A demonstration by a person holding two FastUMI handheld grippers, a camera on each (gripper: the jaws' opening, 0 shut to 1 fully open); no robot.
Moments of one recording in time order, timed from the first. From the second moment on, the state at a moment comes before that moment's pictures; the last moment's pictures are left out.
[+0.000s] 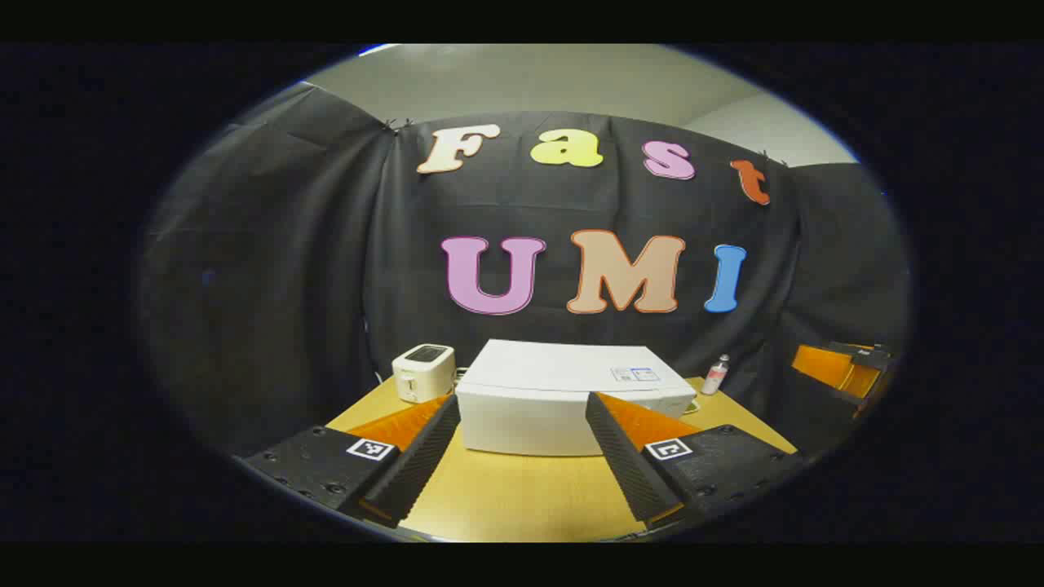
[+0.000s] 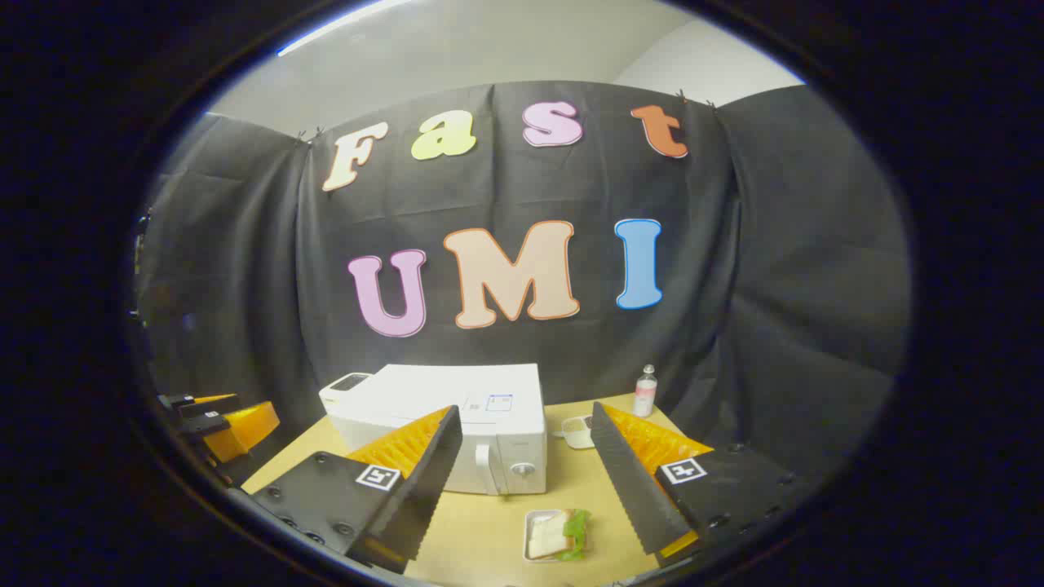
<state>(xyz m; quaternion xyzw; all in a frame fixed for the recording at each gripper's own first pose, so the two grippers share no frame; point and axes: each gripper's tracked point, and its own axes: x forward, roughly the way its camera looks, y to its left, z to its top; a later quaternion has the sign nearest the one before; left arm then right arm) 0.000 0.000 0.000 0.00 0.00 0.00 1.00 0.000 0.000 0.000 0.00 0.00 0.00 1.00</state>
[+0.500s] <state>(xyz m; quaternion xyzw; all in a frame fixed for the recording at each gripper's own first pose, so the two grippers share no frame) 0.004 -0.024 0.010 0.00 -0.02 0.02 1.00 0.008 -0.040 -0.005 -0.01 0.01 -0.02 1.00</state>
